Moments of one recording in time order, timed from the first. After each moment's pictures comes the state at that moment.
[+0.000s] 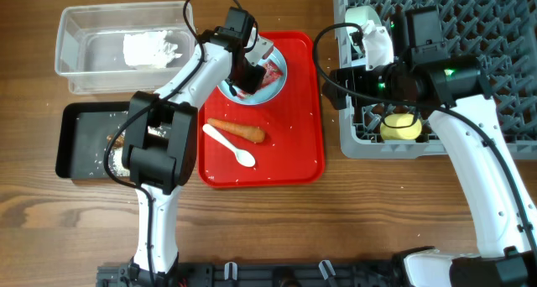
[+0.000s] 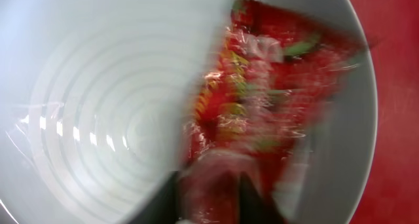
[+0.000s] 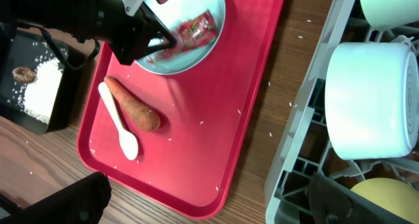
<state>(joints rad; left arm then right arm) -0.34 2.27 1.76 -0.78 0.17 0.20 0.22 1.51 1.50 -1.05 -0.31 0.04</state>
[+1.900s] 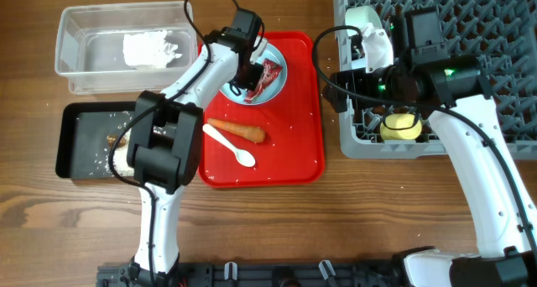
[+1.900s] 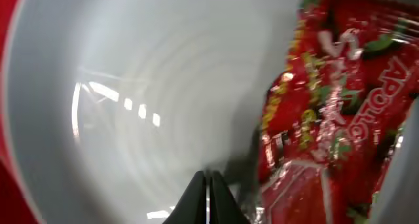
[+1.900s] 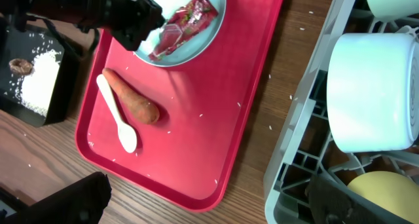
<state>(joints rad) -0.37 2.28 1.78 -0.79 -0.07 0.08 0.22 1.51 1.50 -1.08 -0.31 0.02</state>
